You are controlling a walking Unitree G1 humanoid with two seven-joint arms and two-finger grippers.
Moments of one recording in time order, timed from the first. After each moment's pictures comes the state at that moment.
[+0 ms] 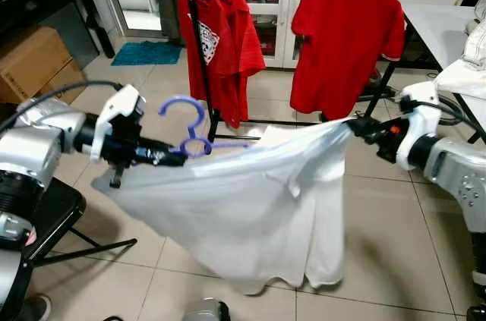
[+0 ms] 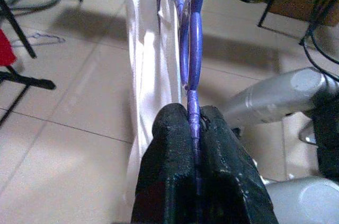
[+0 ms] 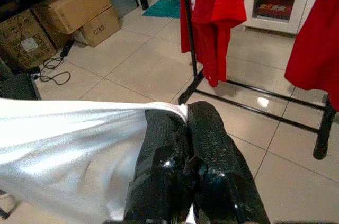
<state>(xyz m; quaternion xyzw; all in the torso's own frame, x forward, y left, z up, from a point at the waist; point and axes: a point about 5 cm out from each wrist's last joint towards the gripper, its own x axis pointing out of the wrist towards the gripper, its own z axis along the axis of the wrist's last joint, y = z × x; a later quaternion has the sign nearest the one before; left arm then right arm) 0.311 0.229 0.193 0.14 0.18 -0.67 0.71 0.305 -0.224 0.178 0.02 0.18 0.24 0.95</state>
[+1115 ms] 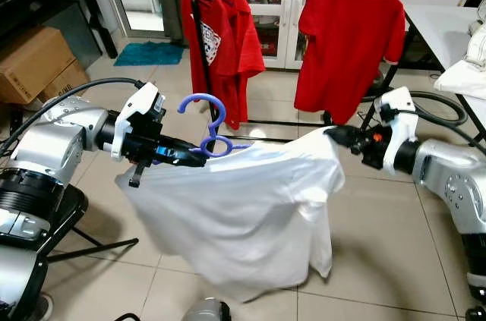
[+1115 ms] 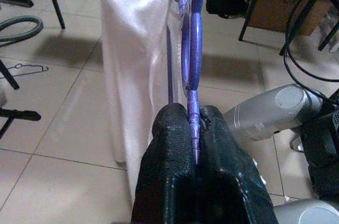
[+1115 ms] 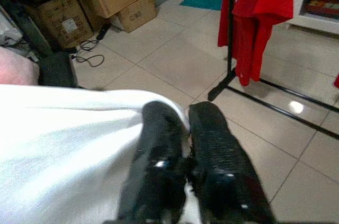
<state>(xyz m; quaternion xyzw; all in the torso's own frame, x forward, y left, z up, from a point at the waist) 0.313 0.201 0.201 0.13 0.14 -0.71 0.68 0.303 -0.206 0.170 0.01 0.19 0.33 0.92</state>
